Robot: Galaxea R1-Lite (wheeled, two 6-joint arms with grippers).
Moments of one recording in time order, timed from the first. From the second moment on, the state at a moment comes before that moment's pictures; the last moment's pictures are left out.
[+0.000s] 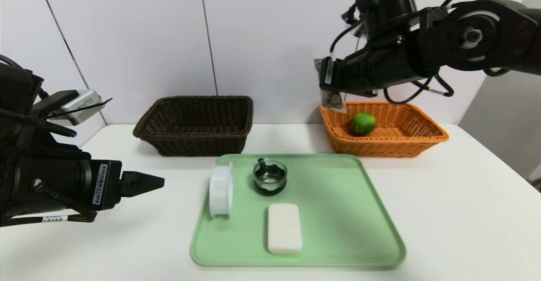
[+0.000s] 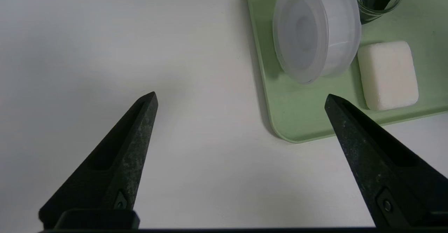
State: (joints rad) left arm -0.41 1.26 -1.02 0.45 0.08 -0.27; right arm 0.51 1.97 -1.95 0.47 -0.17 0.39
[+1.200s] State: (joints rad) left arm -0.41 1.27 -1.03 0.45 0.07 -0.27; right arm 0.05 2.19 -1.94 0.40 -0.18 0.38
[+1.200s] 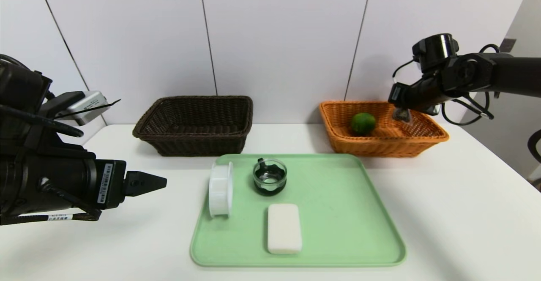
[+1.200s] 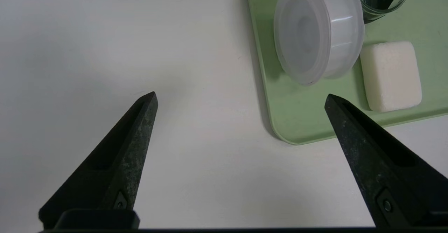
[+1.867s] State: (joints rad) left arm -0.41 1.28 -1.04 0.45 0.07 -0.28; right arm 0.04 2.22 -1.93 0.41 -0.30 0.32
